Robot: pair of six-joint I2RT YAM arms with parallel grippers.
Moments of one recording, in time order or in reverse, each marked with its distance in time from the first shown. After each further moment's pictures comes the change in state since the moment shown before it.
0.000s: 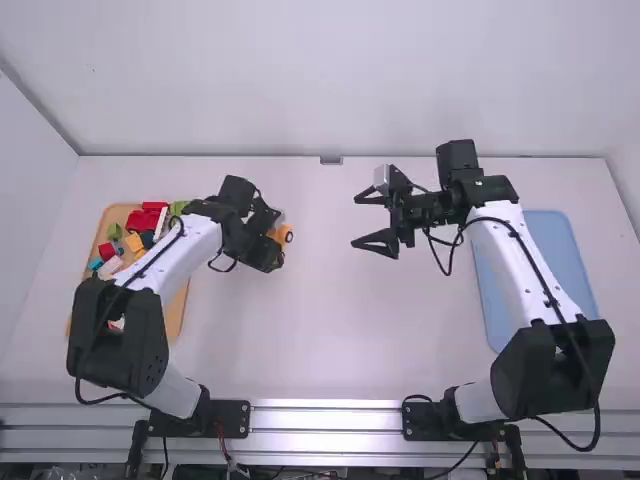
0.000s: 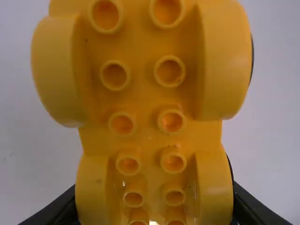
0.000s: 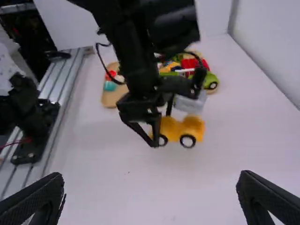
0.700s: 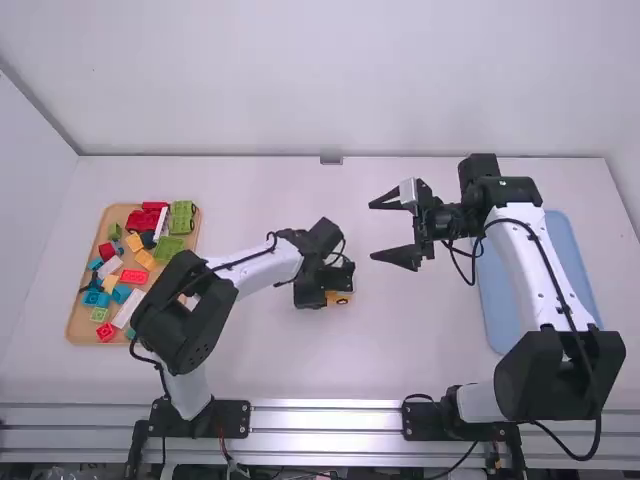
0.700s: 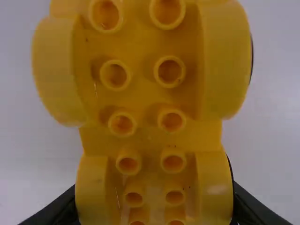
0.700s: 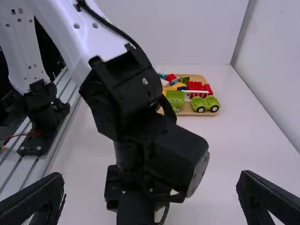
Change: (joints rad) left arm -0.396 0.219 -0.007 0.137 -0.197 0.648; right arm -0.088 -0.016 0.002 -0.265 -0.104 -0.392
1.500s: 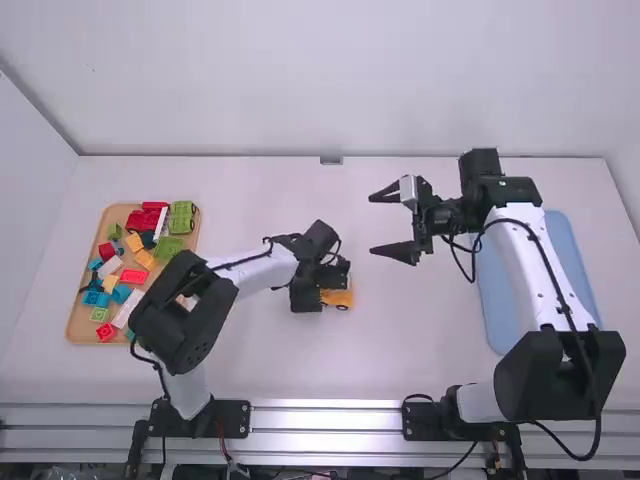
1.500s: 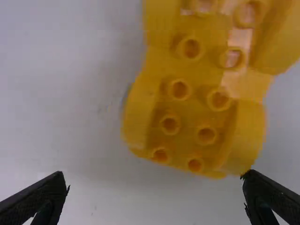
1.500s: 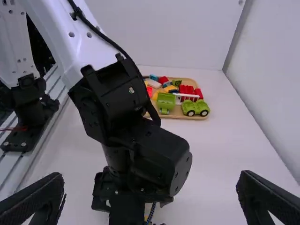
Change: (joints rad) left arm 0.024 -0.011 -0.067 0.130 -0.105 -0.005; right arm 0.009 0.000 0.000 0.128 -0.003 0.054
